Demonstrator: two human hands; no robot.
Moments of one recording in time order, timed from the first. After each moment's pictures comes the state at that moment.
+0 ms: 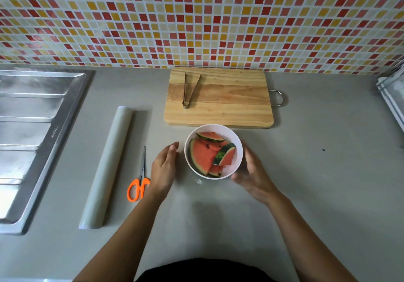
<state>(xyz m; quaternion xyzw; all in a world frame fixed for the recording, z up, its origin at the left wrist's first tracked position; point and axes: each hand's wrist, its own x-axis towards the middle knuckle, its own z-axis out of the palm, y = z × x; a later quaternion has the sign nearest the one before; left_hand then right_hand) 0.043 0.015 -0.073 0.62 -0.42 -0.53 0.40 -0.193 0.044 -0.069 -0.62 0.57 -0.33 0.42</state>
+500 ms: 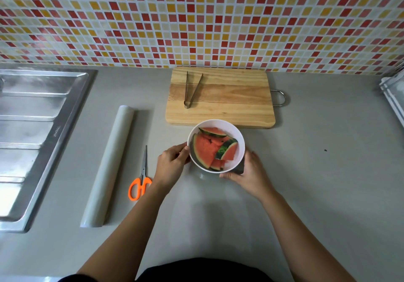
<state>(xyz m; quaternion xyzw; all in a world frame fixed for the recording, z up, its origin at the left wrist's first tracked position) 0.038 0.008 -0.064 0.59 -0.48 -0.54 0.36 -0.187 0.039 -0.077 -0.65 0.63 -0.31 0.29</state>
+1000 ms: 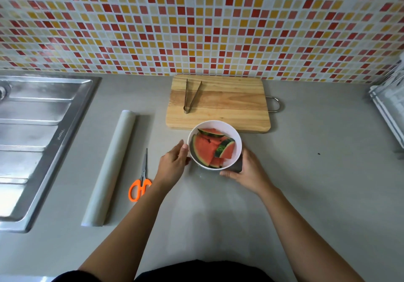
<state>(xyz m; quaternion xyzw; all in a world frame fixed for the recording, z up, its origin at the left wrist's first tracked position) 0.033 0.007 -0.060 0.62 -0.50 -0.51 0.34 -0.195 0.029 -0.071 -0.66 0.62 -0.28 0.32</state>
